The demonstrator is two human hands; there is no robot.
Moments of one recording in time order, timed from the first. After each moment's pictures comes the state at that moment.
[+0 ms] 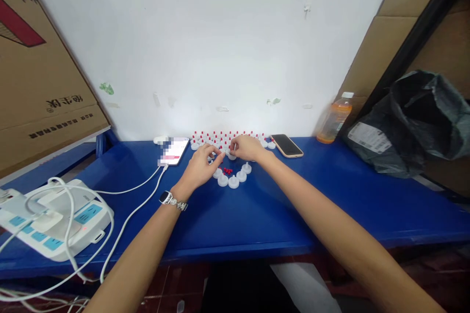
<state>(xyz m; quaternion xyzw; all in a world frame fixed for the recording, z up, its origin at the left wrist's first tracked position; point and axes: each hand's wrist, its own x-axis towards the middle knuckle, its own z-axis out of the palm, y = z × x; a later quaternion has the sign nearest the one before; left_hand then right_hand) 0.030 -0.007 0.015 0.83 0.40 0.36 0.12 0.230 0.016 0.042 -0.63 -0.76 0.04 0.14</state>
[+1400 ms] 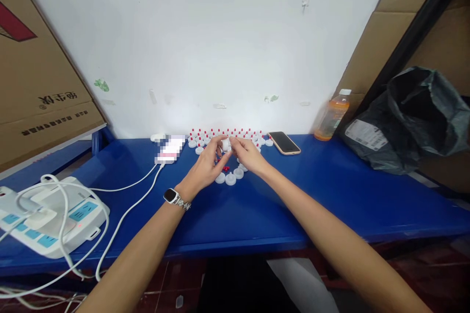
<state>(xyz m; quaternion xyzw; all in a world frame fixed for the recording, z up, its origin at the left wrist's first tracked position) 0.048 -0.023 0.015 0.85 0.29 0.42 0.14 0.220 -0.029 0.022 -0.46 -0.69 0.29 0.47</state>
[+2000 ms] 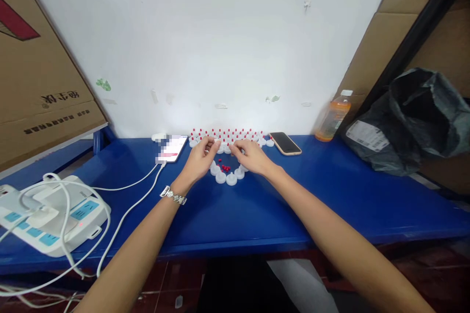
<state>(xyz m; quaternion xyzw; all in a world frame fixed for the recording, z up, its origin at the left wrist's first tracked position) 0.038 -0.004 0.017 0.76 0.38 0.46 0.25 0.236 -0.029 0.027 -0.51 -0.77 0.12 0.37</state>
